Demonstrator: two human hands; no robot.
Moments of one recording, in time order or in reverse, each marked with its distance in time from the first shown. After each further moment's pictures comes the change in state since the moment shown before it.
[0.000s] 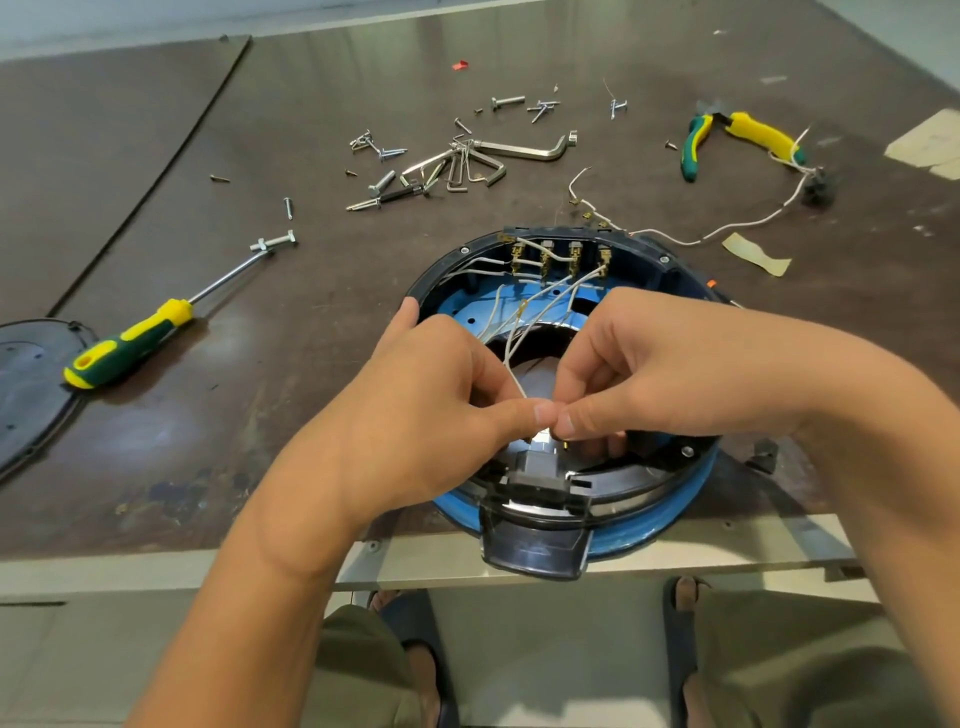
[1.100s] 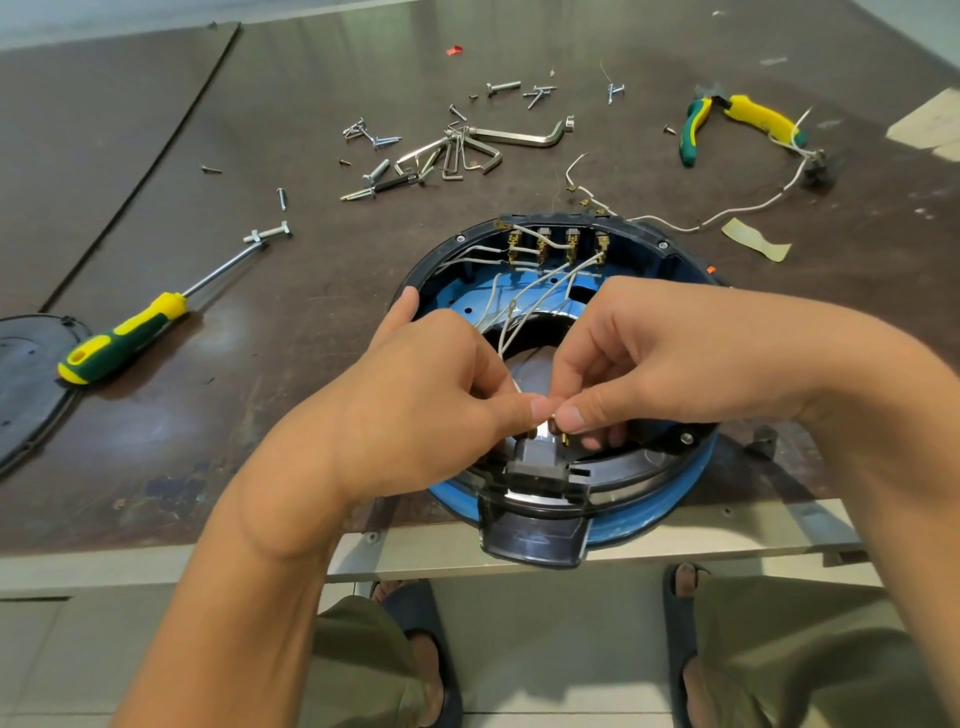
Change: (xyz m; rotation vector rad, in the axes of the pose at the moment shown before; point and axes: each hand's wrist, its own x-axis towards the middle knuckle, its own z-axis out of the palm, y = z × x) left_hand 0.006 -0.009 0.002 0.086 -0.077 0.022; right_hand 0.001 0.006 -0.004 0.026 -0.088 -0.088
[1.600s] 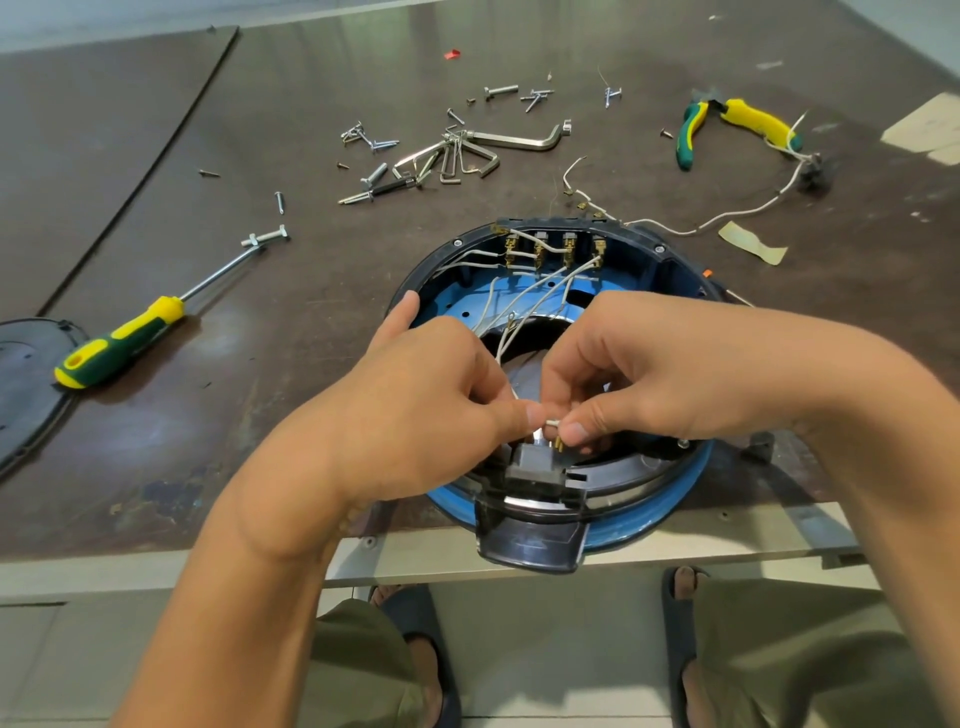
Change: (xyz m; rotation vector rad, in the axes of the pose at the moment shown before) left_hand 0.002 0.000 0.000 0.034 -0.050 -0.042; right_hand 0.003 0.007 0.001 -0.173 -0.001 -0.062
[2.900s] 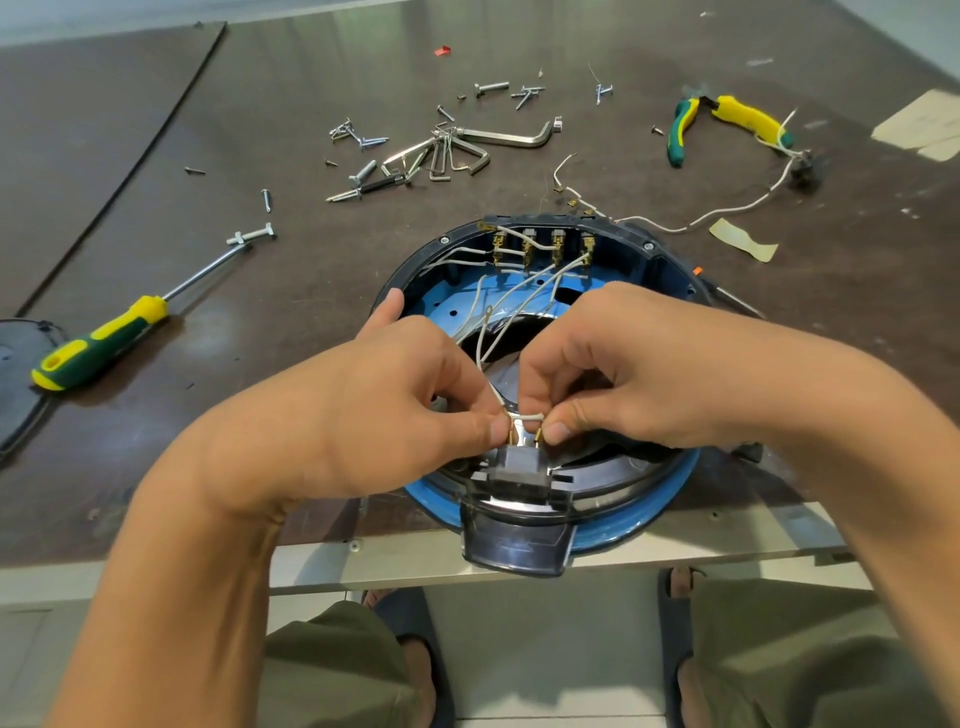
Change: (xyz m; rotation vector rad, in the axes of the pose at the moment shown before) left_hand -0.005 -0.002 -0.016 -0.041 -0.114 0.091; right_hand 0.001 -0.003 0.005 -0.101 0.110 -0.061
